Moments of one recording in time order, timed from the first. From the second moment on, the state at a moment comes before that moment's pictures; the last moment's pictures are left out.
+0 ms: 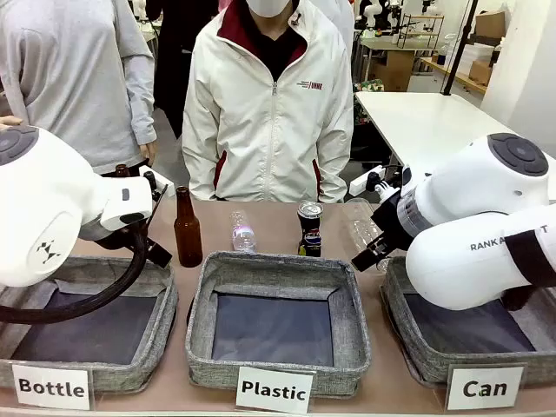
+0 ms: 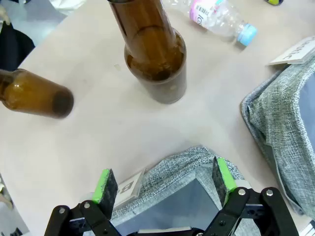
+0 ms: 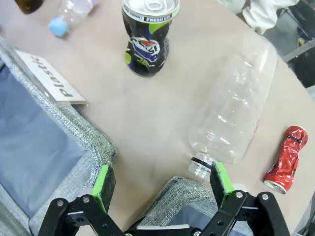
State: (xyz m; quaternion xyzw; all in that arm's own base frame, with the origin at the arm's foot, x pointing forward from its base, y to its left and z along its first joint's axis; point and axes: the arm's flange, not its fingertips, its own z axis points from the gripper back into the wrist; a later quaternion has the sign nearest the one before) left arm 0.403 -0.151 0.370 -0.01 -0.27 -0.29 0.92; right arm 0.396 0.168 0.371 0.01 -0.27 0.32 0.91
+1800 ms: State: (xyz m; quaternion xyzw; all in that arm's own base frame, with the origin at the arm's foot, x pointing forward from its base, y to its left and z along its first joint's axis) left arm 0.393 -0.167 0.386 -0.04 -0.27 -0.32 0.91; right arm 0.394 0.166 0.379 0.01 -0.27 0.32 0.91
